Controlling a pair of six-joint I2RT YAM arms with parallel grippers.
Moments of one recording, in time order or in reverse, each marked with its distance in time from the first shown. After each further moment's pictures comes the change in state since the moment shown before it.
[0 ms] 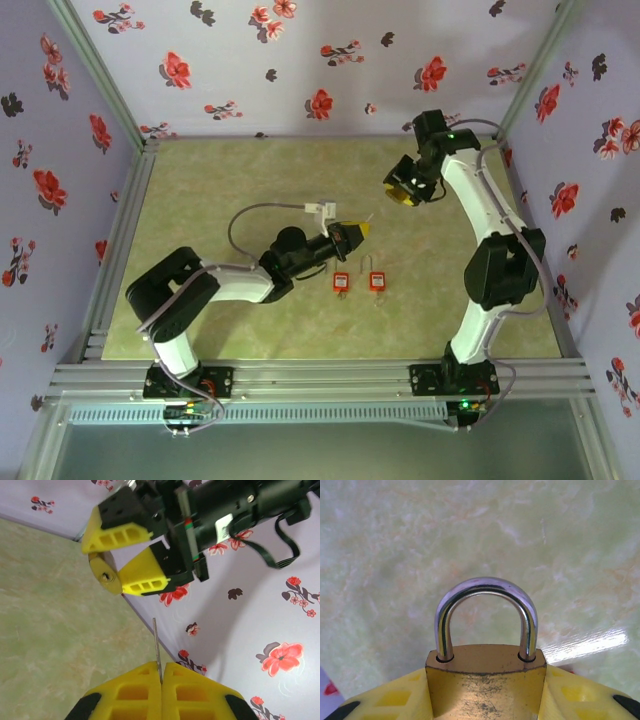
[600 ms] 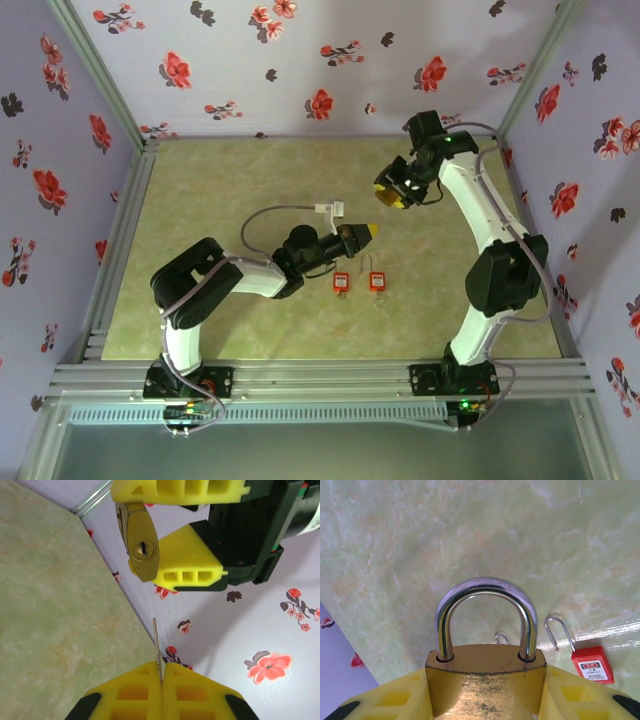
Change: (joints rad) left arm 0.006 0.137 0.076 0.046 0.023 -0.165; right arm 0.048 -0.047 -0.026 0.005 -0.077 0.054
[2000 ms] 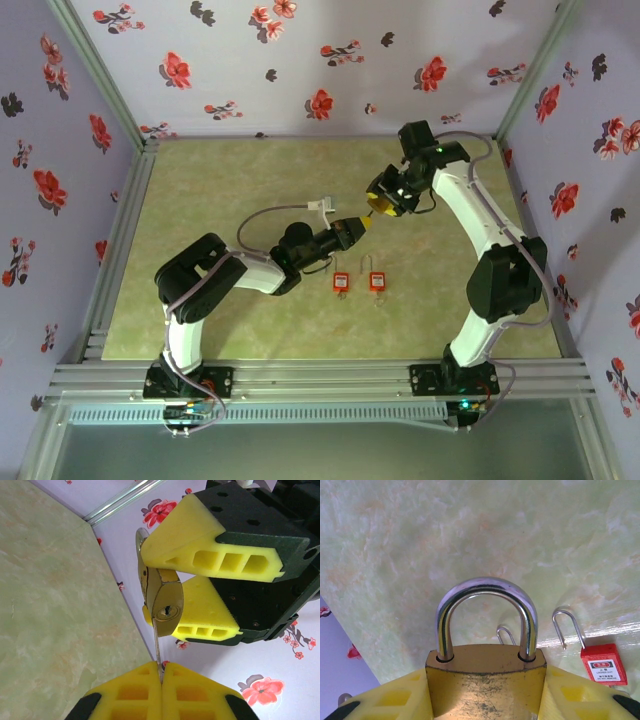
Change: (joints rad) left arm 0.048 0.042 0.000 0.057 -0.007 -0.108; right arm 0.041 -0.034 -0.111 0.092 -0.013 0.017
